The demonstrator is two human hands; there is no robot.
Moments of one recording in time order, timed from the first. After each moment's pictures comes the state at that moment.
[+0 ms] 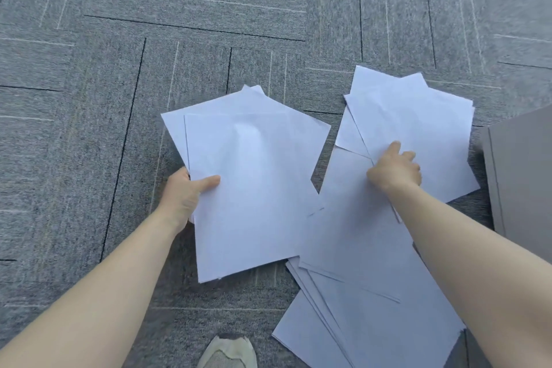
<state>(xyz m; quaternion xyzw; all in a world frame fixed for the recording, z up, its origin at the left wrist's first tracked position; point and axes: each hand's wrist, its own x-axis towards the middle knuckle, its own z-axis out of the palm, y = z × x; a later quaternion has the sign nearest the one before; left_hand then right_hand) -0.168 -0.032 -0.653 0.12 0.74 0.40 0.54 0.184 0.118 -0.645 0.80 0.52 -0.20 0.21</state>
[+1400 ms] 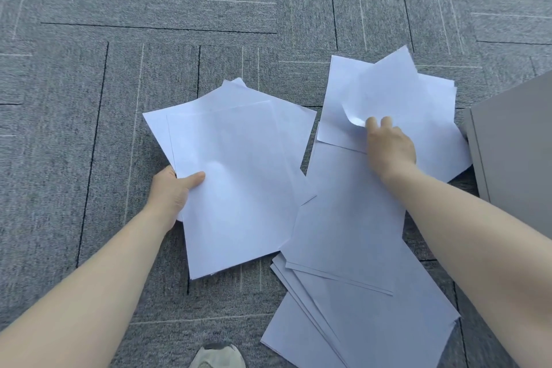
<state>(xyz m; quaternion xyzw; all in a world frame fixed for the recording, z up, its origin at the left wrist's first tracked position) -0.153 -0.011 -0.668 0.14 0.75 0.39 0.52 0.206 0.136 -0.638 0.66 0.72 -0.04 0.20</state>
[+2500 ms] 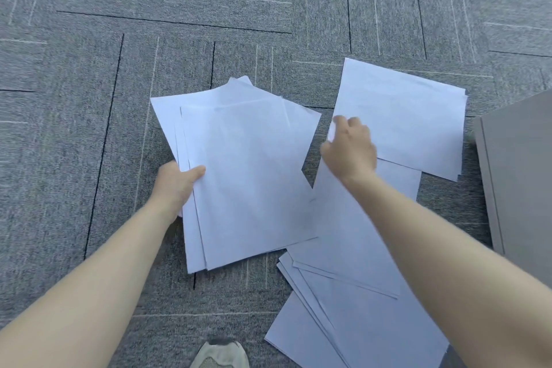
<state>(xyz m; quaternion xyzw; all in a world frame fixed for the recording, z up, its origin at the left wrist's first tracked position) -0.157 -0.009 -0.643 0.18 0.80 0.30 0.48 0.110 0.111 -0.619 0.71 0.68 -0.18 0.05</state>
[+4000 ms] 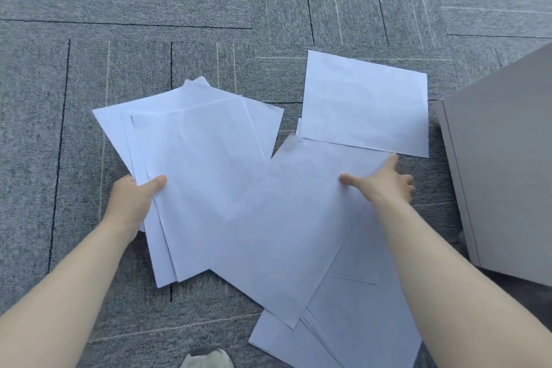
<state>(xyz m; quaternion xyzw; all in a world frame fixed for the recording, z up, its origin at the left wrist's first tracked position) -0.172 -0.019 -0.661 0.18 0.80 0.33 0.47 0.226 0.071 -0.621 0.88 0.37 -0.26 0.13</state>
